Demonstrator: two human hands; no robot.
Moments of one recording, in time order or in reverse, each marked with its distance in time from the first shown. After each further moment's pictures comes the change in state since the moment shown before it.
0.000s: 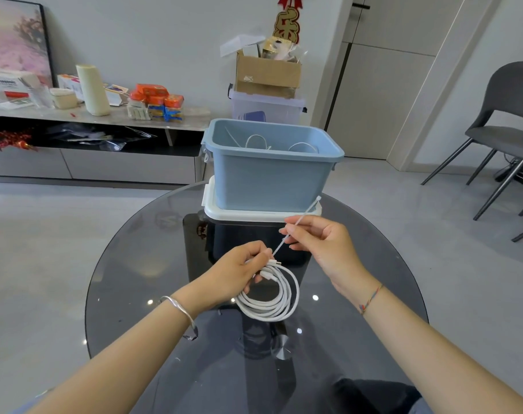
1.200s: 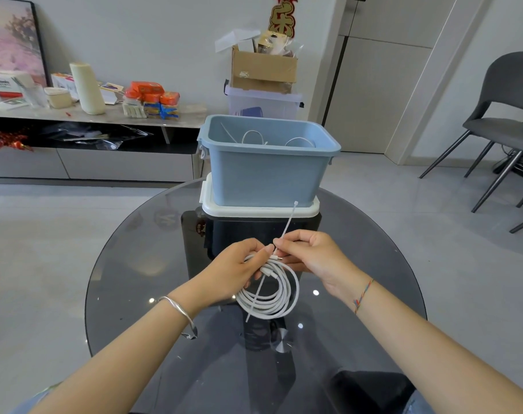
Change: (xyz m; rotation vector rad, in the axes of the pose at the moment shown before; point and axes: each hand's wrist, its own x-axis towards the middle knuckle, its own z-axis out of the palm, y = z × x) left_hand -0.003 0.001 0.002 0.125 0.051 0.041; right_hand -0.009 0.004 0.006 -0.035 -0.090 0.323
